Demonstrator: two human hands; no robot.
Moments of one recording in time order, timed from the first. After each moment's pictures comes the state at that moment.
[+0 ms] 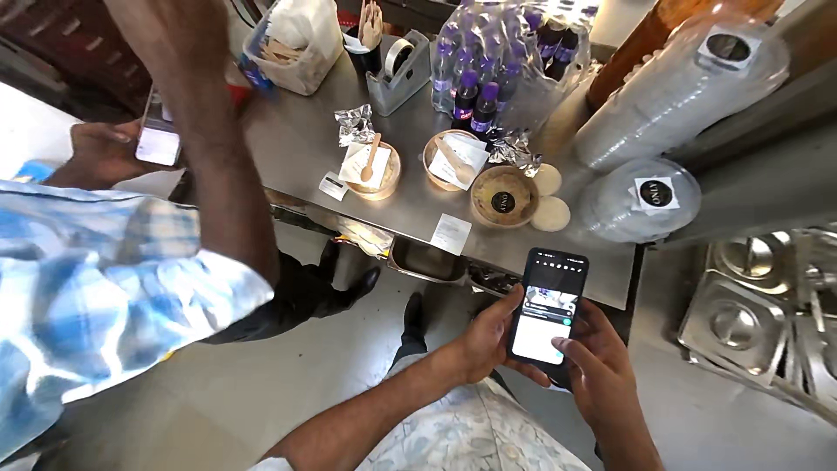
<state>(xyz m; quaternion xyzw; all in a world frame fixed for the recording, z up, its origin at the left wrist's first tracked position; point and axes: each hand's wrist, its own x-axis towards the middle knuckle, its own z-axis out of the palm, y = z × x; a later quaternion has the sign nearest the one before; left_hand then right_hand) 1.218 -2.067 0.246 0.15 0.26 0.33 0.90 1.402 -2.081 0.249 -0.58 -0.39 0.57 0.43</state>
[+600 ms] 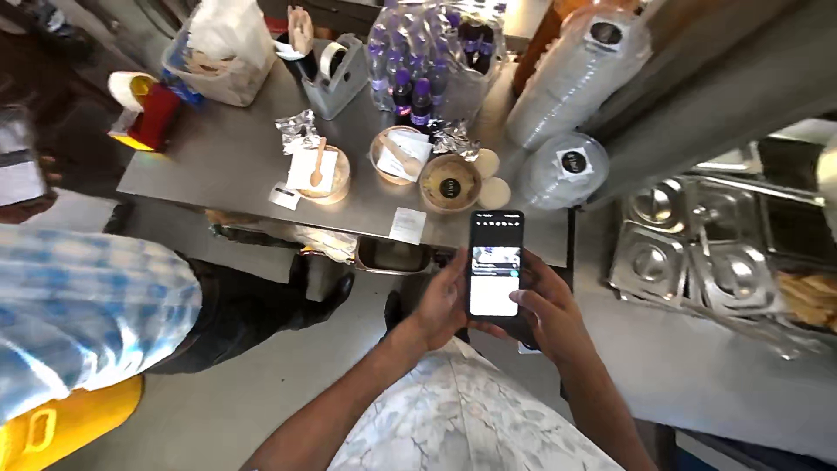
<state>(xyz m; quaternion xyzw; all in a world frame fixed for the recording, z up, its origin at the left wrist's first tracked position) 1.217 -2.058 0.260 0.19 0.24 0.34 0.89 1.416 -2.073 0.269 -0.55 -0.43 0.59 0.41</state>
